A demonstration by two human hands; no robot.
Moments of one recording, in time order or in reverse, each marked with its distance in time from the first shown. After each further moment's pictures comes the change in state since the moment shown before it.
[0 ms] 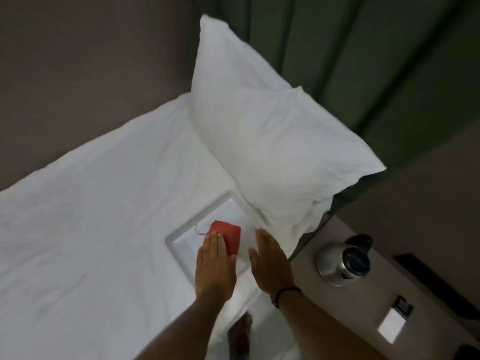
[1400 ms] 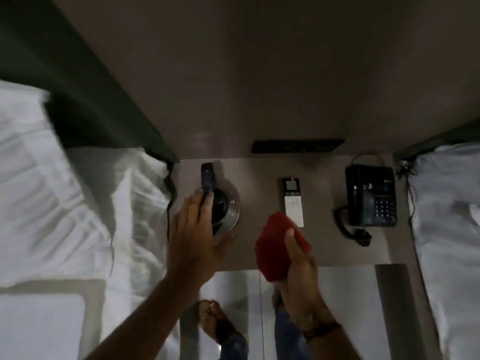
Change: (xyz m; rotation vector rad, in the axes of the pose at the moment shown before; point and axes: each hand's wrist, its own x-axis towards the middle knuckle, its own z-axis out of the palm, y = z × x) left_hand 0.045 0.310 0.161 0.156 -0.200 0.877; right_hand -0.148 0.308 -0.015 1.850 0.991 0.918
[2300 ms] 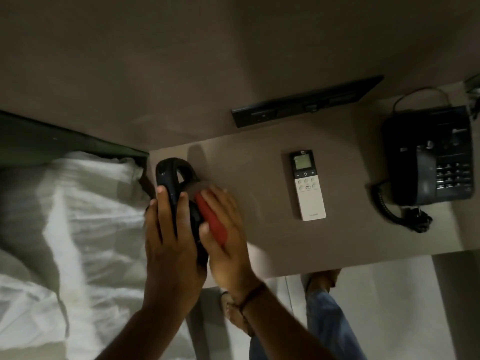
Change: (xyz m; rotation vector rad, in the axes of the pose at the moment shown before) left_hand 0.048 -0.014 0.069 0.238 -0.084 -0.006; right_hand 0.145 0.122 0.075 -0.465 -0.361 -0.498
